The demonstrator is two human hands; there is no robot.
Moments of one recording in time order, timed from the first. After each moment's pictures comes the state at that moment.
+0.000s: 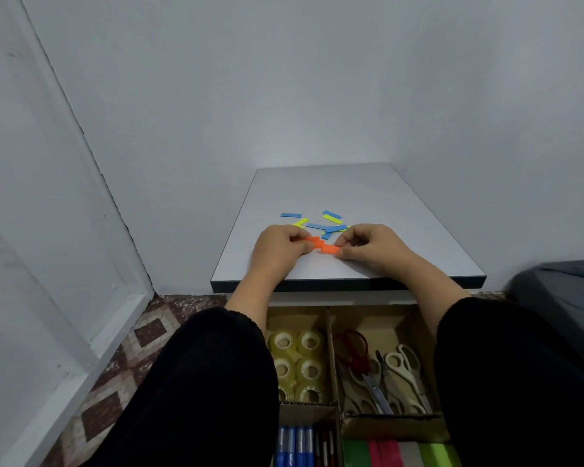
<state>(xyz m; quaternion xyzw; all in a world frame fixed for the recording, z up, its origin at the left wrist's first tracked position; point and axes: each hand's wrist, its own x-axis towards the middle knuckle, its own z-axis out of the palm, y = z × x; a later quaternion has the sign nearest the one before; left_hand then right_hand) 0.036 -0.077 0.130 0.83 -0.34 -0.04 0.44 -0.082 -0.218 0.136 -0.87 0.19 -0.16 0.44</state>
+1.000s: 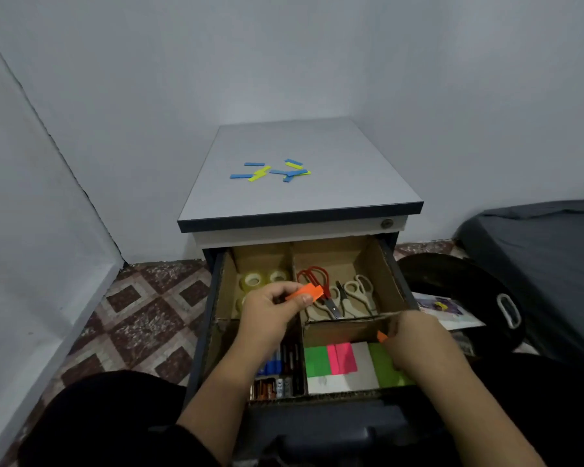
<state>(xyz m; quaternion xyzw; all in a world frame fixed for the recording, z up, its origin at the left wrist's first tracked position) -0.122 0.016 0.044 0.71 -0.27 -0.20 0.61 -0.274 -0.117 0.042 -0.84 0.49 0.04 0.20</state>
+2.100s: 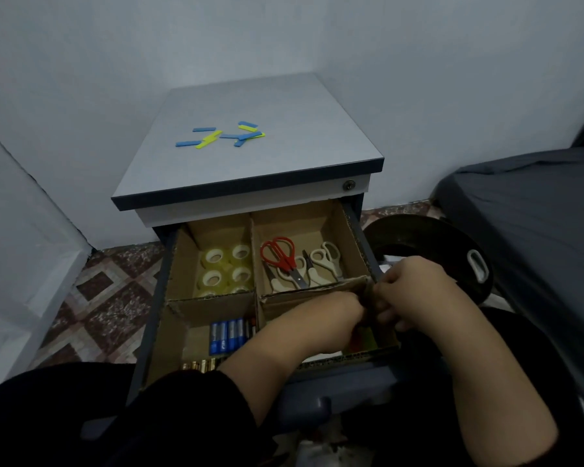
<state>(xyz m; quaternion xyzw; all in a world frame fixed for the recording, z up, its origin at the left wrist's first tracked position) -0.196 -0.069 0.024 0.70 -0.68 -0.21 0.00 -0.298 -0.152 0.087 -0.71 0.55 0.11 0.43</state>
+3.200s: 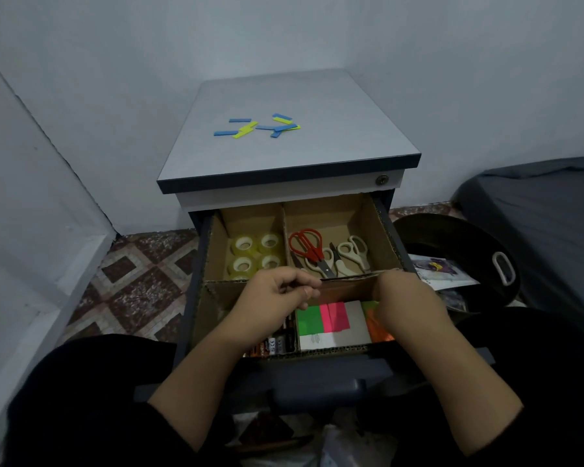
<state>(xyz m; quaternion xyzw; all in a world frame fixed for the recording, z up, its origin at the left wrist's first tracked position) -0.142 0.032 0.042 0.71 -0.37 -0.32 0.51 -0.275 -0.105 0.042 -0.89 0.44 0.06 0.12</state>
